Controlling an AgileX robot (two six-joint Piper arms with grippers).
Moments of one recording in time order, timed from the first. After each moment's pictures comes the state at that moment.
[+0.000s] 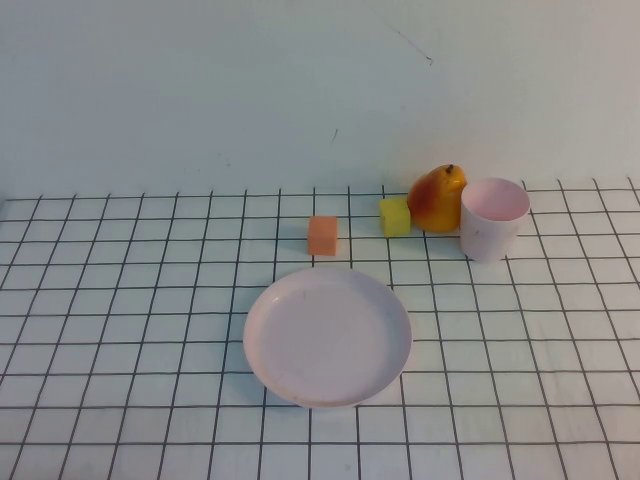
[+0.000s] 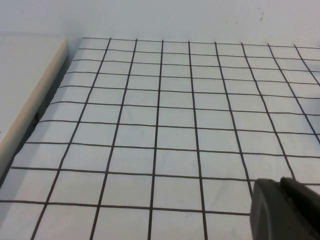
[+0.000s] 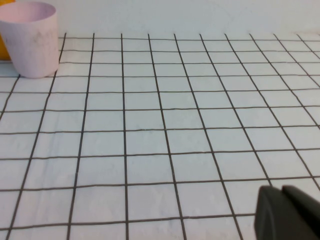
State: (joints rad) right arm -0.13 -0.01 0.03 -0.03 0.42 -0.04; left arm 0.01 -0.01 0.02 -0.05 0.38 -0.08
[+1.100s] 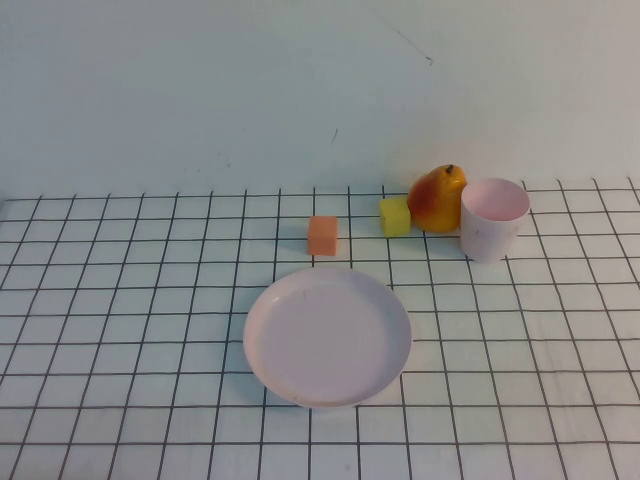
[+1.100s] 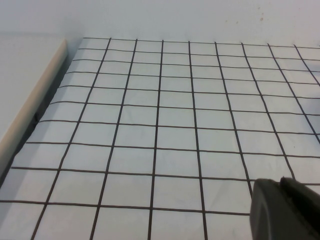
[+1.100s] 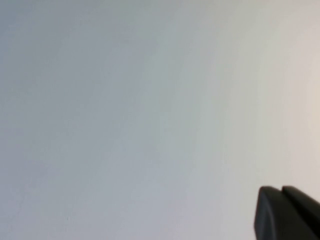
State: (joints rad) right arm -0.13 -0.01 0.03 -0.07 -0.57 -0.05; left arm 0.01 -0.01 0.02 -0.05 0.38 -0.08
